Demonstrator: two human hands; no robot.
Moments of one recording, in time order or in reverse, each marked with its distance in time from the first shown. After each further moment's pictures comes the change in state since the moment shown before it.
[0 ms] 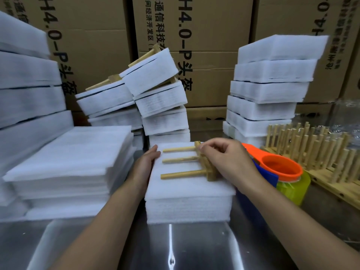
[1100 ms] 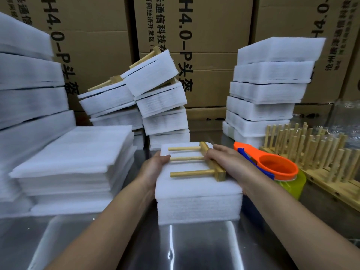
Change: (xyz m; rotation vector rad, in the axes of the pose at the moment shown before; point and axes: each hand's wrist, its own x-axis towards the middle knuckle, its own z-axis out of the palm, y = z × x) left_hand -0.042 0.006 0.032 -0.038 -0.043 -0.067; right_hand 0.005 0.006 -0.010 0.169 -0.169 0.553
